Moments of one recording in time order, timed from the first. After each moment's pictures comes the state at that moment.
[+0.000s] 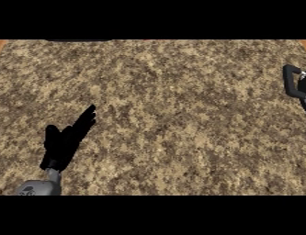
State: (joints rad) left arm -0.06 0.16 -0.09 -1.42 0.04 -0.13 0.17; right arm 0.04 -0.97 -0.53 -0.85 -0.08 0.19 -0.63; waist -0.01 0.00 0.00
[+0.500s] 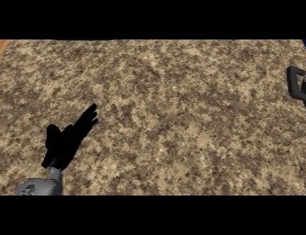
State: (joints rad) left arm -0.07 0.15 -0.08 -1.40 0.03 -0.15 0.14; right arm -0.12 -0.99 -0.37 -1.10 0.03 0.13 -0.24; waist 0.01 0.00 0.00
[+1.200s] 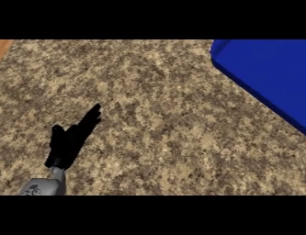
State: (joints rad) left arm -0.08 0.14 -0.10 -1.41 0.01 -0.15 0.15; right arm -0.43 -0.97 -0.01 -1.00 0.47 0.06 0.02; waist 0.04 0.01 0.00
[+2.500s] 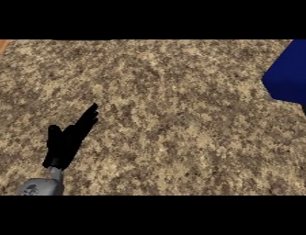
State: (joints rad) left arm -0.07 0.13 -0.07 -1.40 0.01 -0.15 0.14; right arm -0.77 -0.68 -0.31 -0.68 0.26 -0.08 0.05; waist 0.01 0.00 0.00
